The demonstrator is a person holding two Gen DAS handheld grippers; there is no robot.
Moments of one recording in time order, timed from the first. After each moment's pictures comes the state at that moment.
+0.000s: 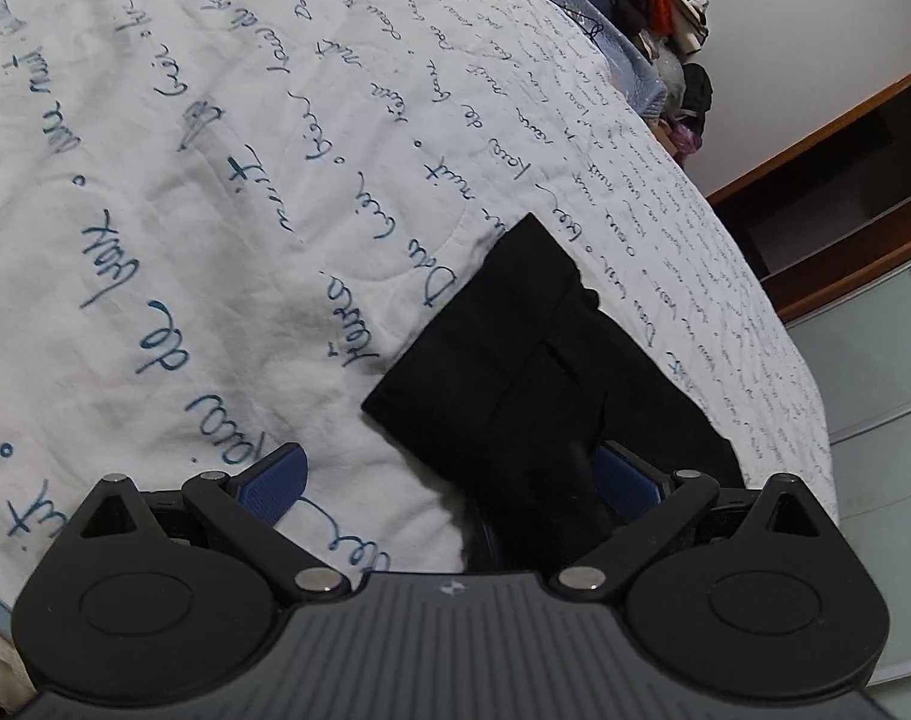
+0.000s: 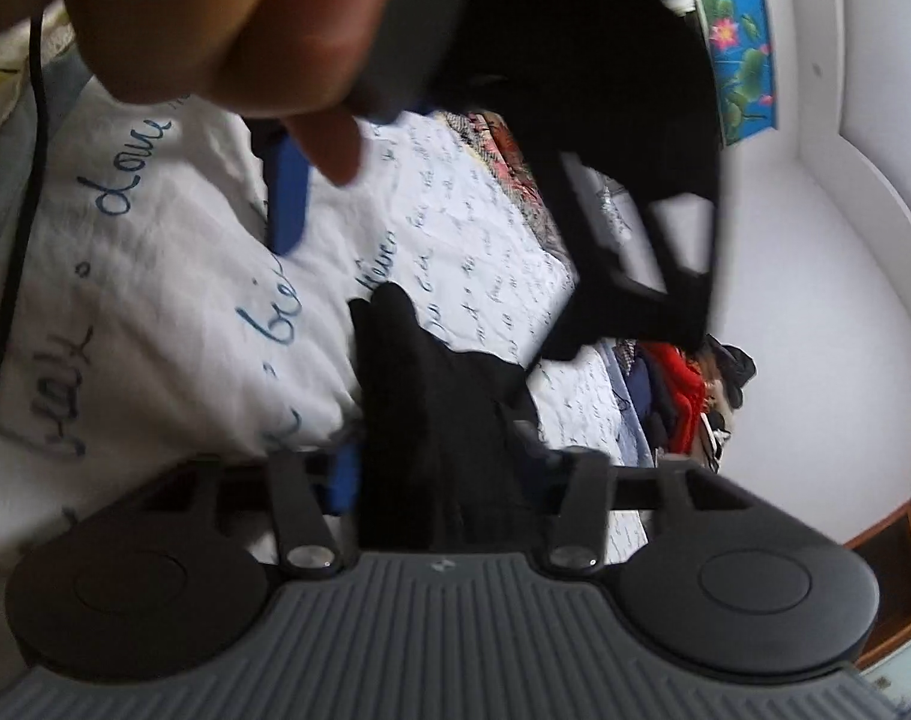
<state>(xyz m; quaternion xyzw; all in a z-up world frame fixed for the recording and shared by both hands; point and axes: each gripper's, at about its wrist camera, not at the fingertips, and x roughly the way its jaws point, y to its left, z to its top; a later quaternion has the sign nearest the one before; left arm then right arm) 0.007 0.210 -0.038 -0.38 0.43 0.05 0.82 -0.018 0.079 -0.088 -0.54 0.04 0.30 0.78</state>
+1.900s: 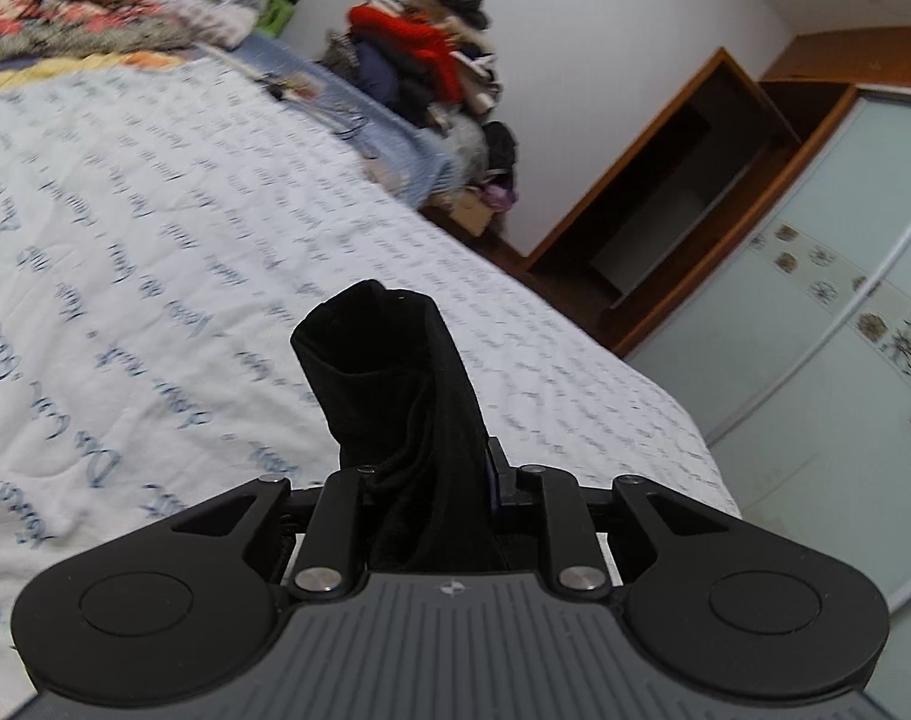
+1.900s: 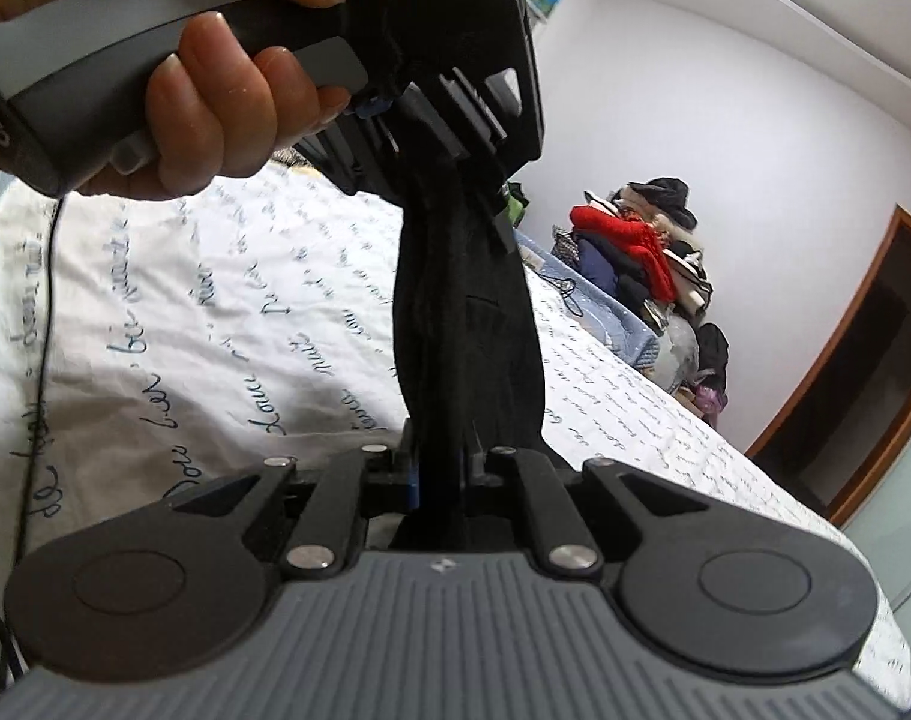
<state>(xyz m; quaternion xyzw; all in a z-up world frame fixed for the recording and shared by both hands) 0.055 0.110 0.056 -0.30 0.28 -0.07 0.91 -0.030 -0.054 -0.029 -0.28 0.12 0.25 0.92</state>
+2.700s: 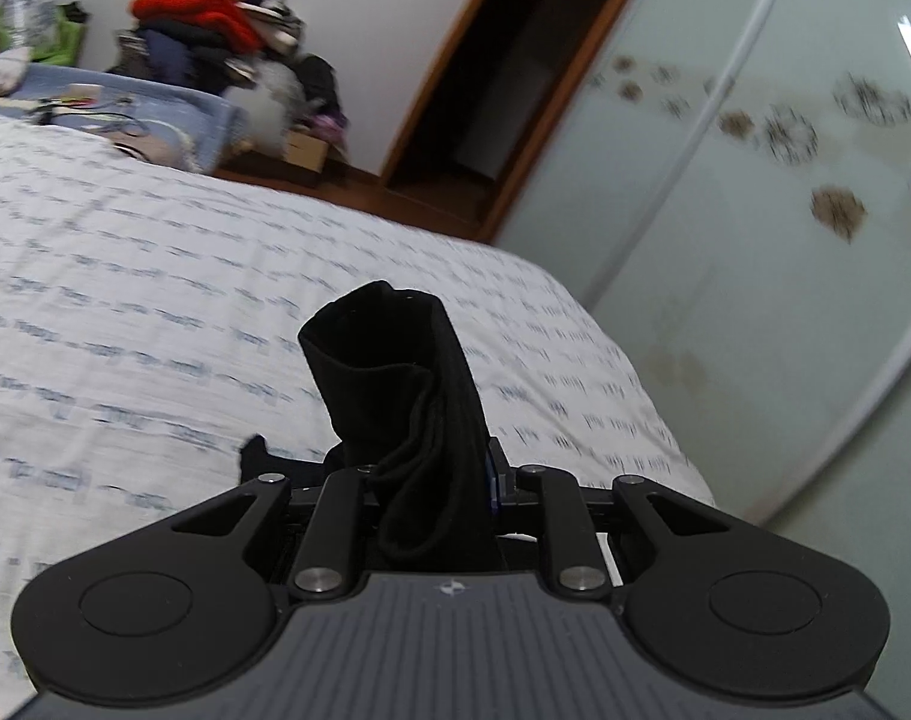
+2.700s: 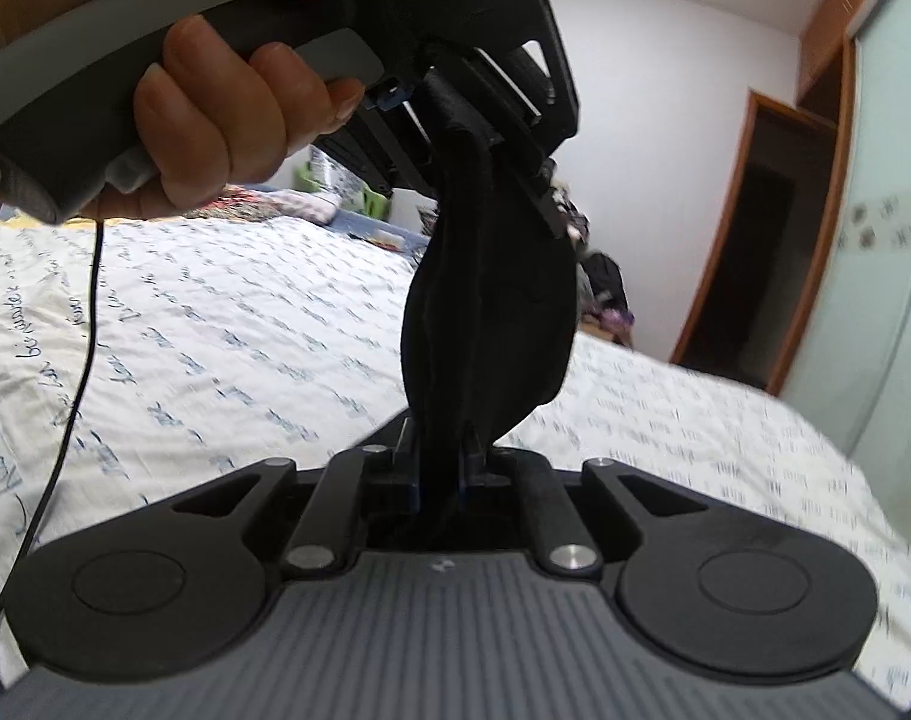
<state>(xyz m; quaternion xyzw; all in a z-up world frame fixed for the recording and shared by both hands) 0.074 -0.104 0.076 -0.15 0.32 -0.22 0.91 -0.049 -0.214 -0.001 -0.14 0.14 0.15 0.97</state>
